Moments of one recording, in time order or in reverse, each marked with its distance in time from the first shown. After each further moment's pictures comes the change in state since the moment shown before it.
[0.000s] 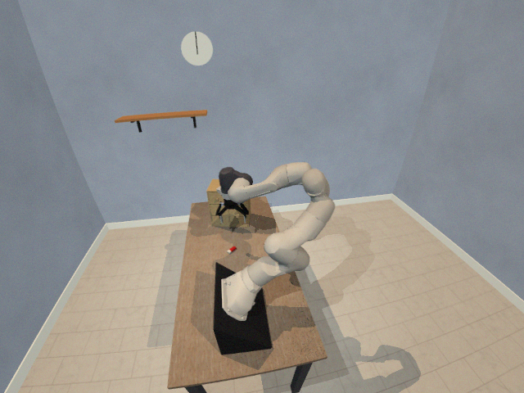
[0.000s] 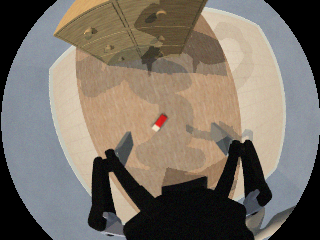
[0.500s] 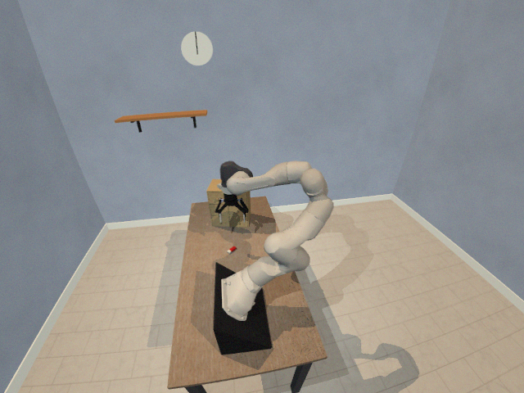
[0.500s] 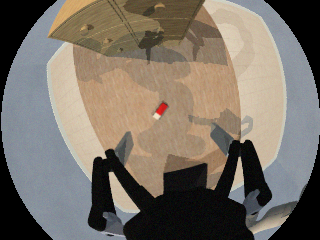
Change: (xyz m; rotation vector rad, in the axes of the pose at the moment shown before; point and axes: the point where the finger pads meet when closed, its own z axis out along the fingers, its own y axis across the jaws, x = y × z) arm -0.006 -0.003 -0.016 0.016 -0.139 0.019
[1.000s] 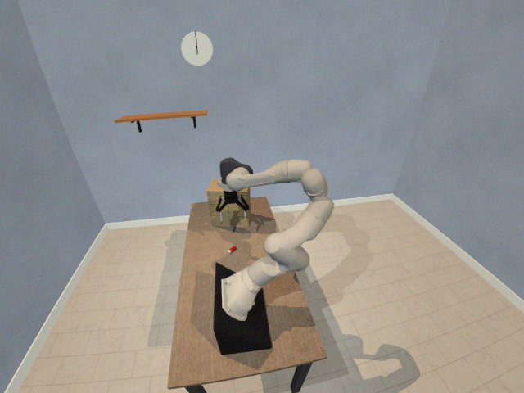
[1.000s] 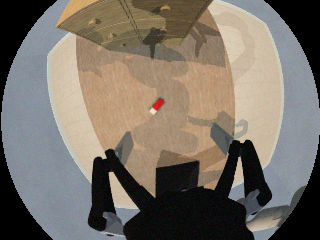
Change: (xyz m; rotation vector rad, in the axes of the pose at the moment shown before) arm -0.006 0.007 -0.019 -0.019 -0.025 -0.076
